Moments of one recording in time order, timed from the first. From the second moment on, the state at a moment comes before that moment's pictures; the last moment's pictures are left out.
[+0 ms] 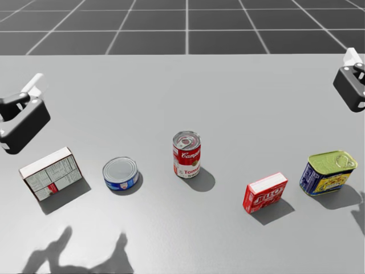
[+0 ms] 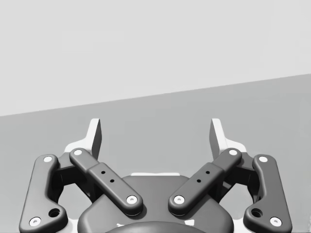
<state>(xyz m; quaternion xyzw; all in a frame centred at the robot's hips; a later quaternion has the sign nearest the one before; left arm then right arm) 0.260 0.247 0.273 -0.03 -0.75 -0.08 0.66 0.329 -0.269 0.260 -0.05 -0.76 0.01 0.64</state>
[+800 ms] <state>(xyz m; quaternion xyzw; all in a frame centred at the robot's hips) 0.214 0.162 0.210 -0.17 -0.65 -0.17 0.72 0.329 -0.271 0.262 -0.05 -0.77 0.01 0.64</state>
